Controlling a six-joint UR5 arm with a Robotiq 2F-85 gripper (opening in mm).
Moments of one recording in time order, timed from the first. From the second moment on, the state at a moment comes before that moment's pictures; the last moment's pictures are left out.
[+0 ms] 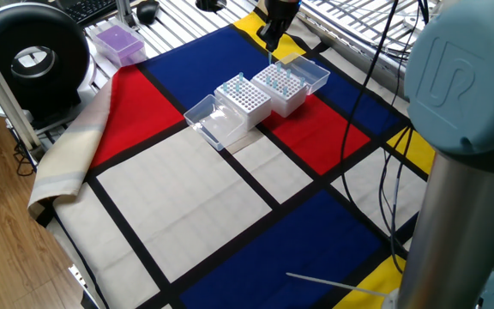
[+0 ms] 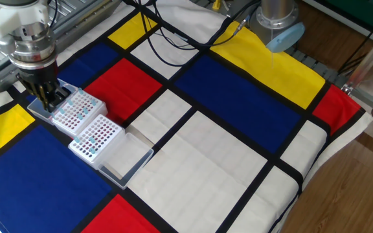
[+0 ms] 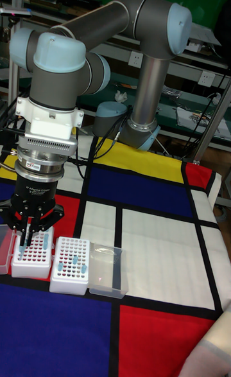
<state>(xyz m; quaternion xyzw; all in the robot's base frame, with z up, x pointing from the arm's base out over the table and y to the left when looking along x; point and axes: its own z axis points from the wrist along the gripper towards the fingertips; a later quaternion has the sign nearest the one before) 0.668 -0.158 0.111 -0.10 0.99 -0.02 0.09</state>
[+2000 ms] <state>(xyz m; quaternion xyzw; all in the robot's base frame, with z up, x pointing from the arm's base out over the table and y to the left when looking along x) 0.660 -0.156 0.106 -0.10 0.99 -0.01 0.08</state>
